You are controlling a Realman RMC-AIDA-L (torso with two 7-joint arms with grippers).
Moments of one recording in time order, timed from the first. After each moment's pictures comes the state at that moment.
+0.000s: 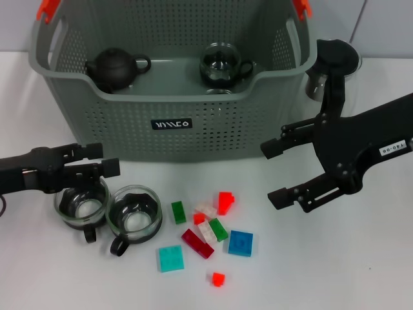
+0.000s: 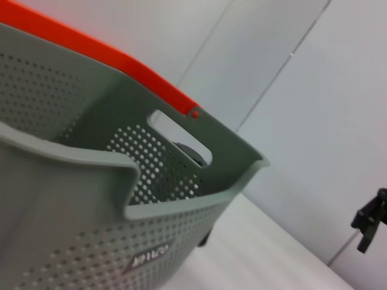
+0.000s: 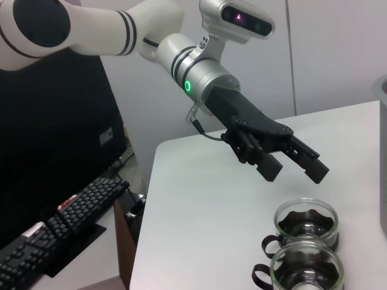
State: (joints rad) left arm -0.48 -2.07 0.22 0.82 2.27 1.91 -1.69; right arm 0.73 2.03 -0.95 -1.02 -2.03 -1.90 1.74
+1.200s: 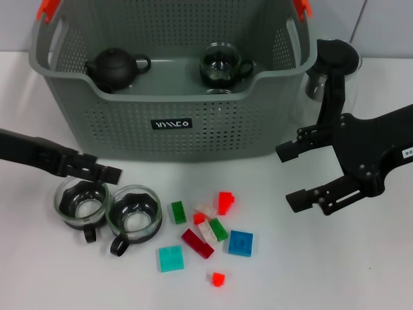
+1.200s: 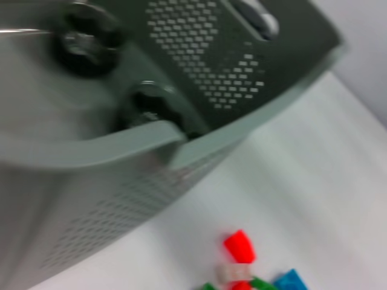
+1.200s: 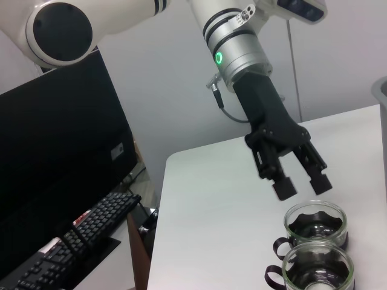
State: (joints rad) left arm -0.60 -2.04 0.56 1.15 2.46 1.92 -2.17; right arm 0.72 2.00 -0.88 -0.96 -2.03 -1.96 1.72
